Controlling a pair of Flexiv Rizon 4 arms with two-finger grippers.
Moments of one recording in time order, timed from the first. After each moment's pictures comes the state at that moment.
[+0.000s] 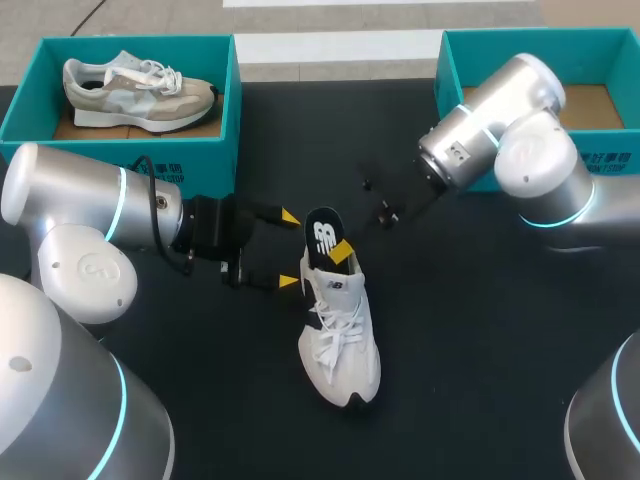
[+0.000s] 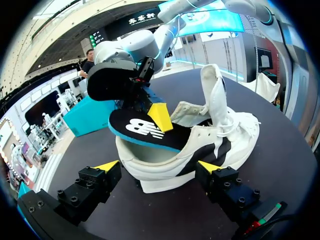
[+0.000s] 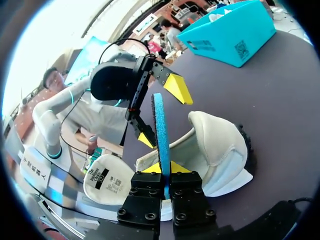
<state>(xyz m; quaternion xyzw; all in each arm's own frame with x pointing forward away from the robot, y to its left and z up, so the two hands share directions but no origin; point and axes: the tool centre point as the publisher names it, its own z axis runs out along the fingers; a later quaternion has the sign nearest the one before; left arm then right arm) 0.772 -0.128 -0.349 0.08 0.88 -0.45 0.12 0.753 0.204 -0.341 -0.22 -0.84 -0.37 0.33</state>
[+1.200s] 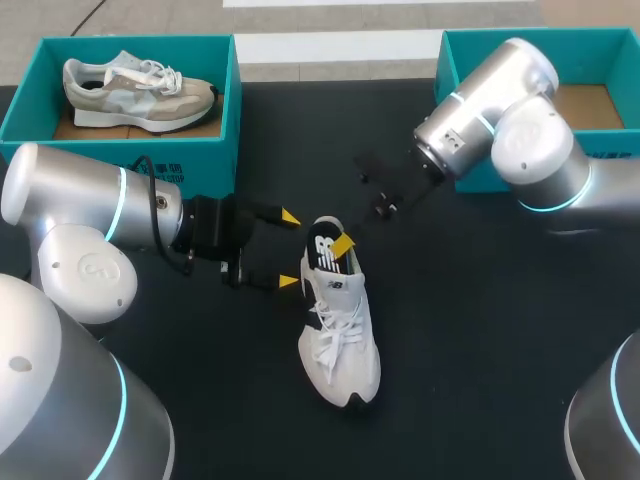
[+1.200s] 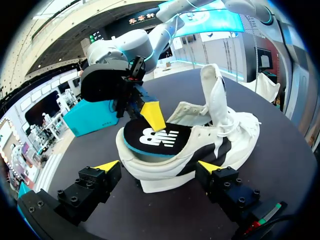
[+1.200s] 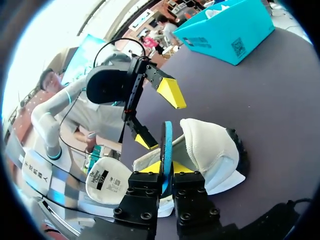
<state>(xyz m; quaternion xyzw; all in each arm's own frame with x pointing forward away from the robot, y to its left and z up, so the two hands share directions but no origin) 0.772 -0.128 -0.349 0.08 0.88 -0.45 0.12 0.765 0.201 -0.338 -0.23 -0.85 -0.34 0.33</state>
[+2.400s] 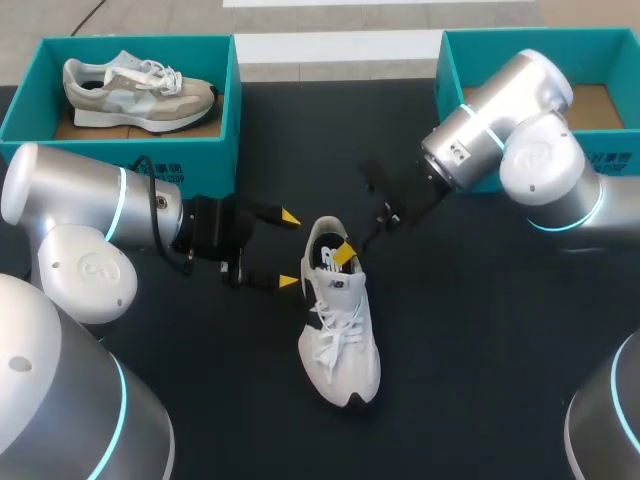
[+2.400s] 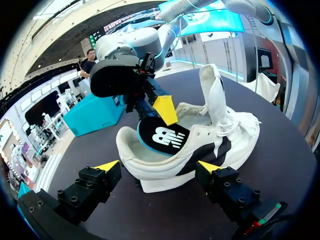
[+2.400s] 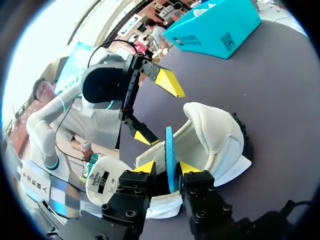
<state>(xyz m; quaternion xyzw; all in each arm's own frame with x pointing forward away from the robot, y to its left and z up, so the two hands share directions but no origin) 0.772 -0.128 -0.349 0.08 0.88 -0.45 0.12 0.752 0.197 -0.338 -0.27 -0.84 -0.34 0.32</state>
